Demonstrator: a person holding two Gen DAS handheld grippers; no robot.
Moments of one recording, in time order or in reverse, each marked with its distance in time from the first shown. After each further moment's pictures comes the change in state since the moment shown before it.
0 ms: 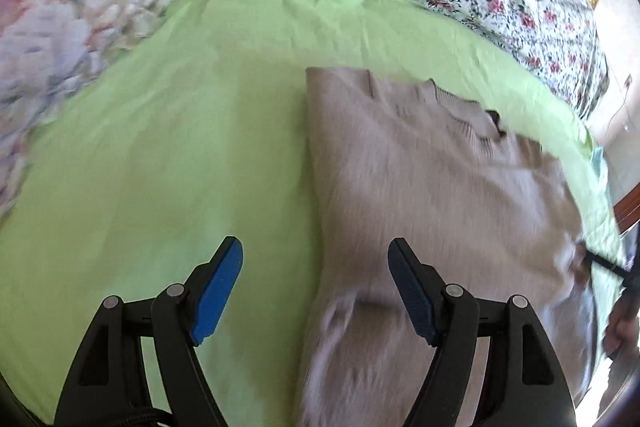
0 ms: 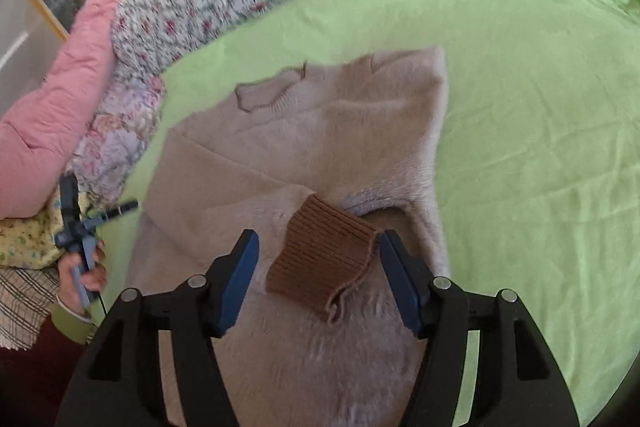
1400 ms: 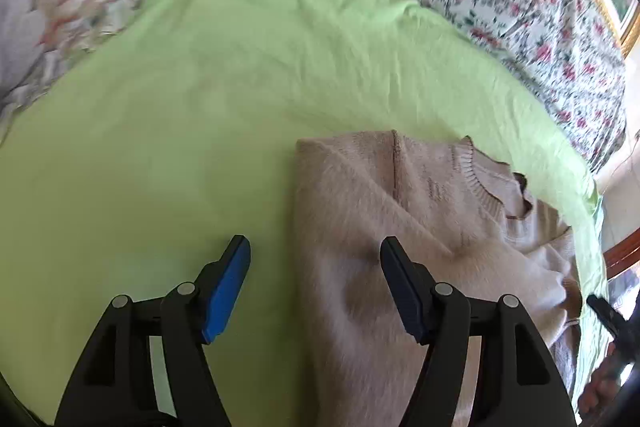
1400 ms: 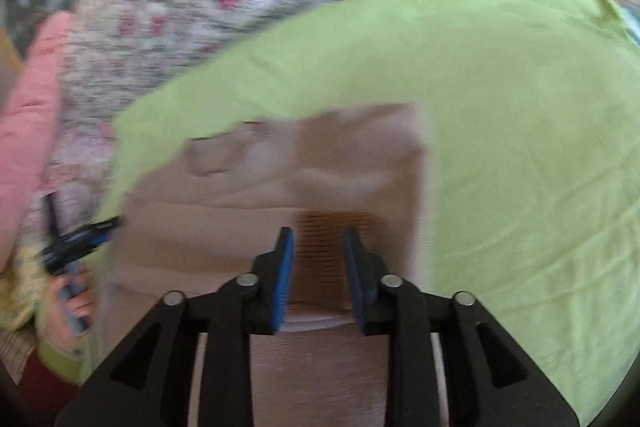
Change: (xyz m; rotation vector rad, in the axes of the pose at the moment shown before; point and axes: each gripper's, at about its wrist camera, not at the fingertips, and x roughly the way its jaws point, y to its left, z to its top) left arm 0.066 0.008 0.066 -0.114 -0.004 -0.005; right arm 0.016 0.024 0.044 0.059 -0.104 -0.025
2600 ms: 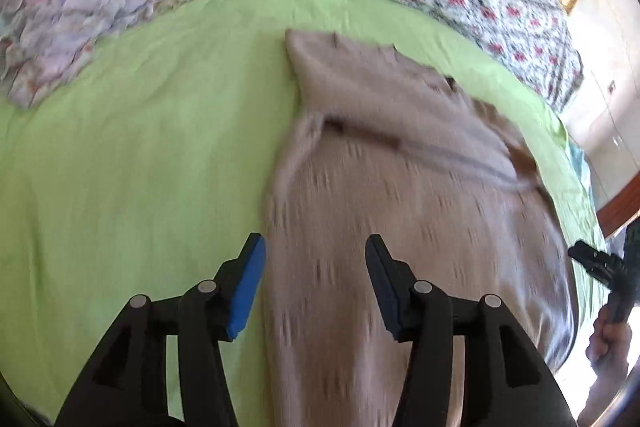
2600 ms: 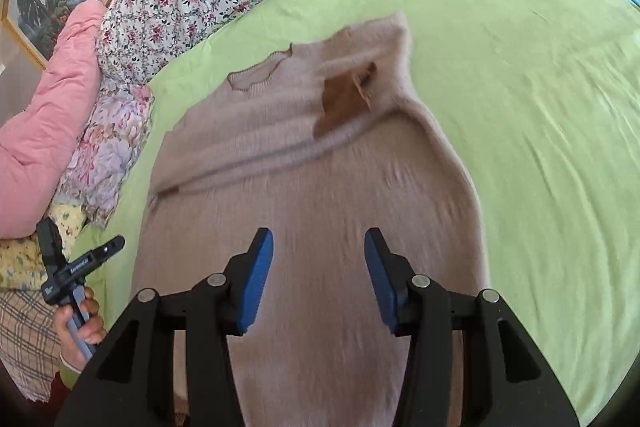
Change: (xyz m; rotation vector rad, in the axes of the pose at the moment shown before) left arm -0.168 0.002 -0.218 0.073 -0.038 -0.018; right arm -0.085 -0.005 -0.129 0.084 0.031 -0.051
